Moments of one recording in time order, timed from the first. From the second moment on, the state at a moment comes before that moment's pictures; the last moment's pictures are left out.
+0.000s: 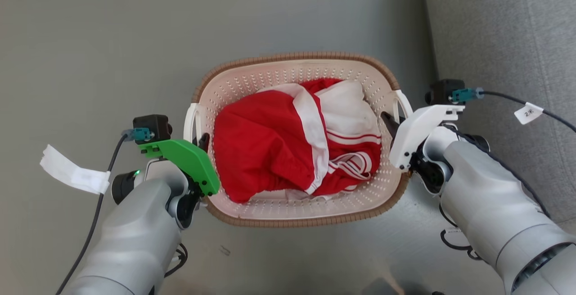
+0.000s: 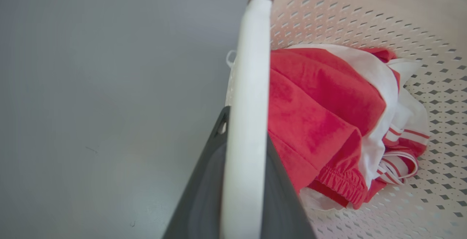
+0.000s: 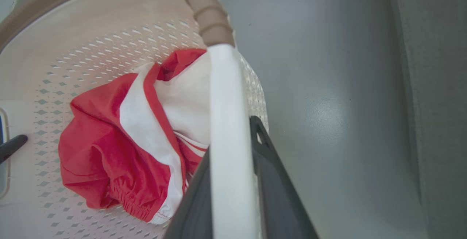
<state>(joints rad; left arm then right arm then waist) -0.76 0.02 -0.85 1.10 -1.10 -0.08 -0.12 -0.78 -0.08 0.80 1.14 0.95 0.11 -0.03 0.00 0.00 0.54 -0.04</state>
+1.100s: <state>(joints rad) -0.87 0.02 -0.86 1.12 -1.09 -0.08 -0.21 -0.86 -0.09 0.81 1.12 0.94 0.11 -0.19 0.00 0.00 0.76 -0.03</state>
